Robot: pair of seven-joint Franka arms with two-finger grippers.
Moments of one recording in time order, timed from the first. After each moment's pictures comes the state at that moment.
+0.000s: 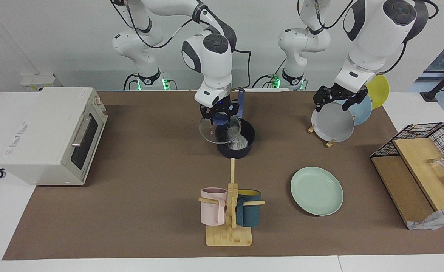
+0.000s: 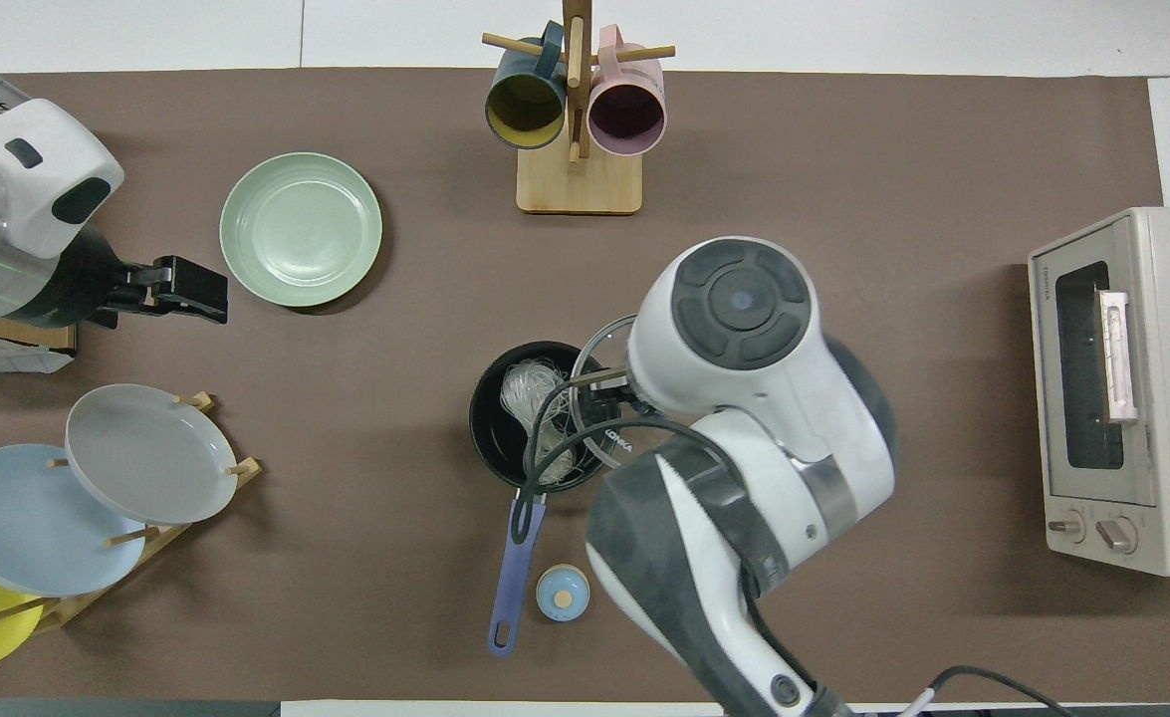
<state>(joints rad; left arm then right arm) -0.14 0.00 -0.06 -1.64 -0.02 1.59 -0.16 0.66 0.21 0.02 -1.75 0.04 1.99 0.56</state>
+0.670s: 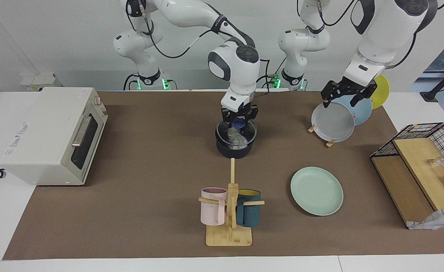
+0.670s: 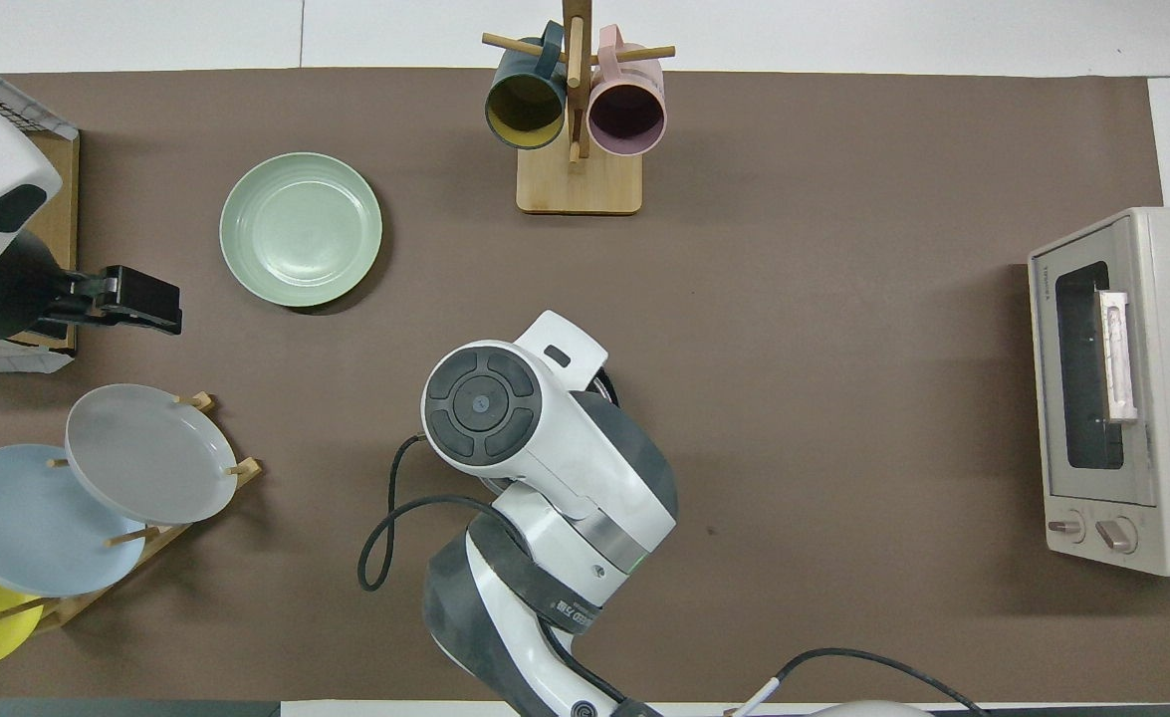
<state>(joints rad) -0.04 -0.03 -0.13 -1.63 -0.01 1.55 -0.12 0.75 0.35 0.01 -1.65 -0.01 1.99 0.65</state>
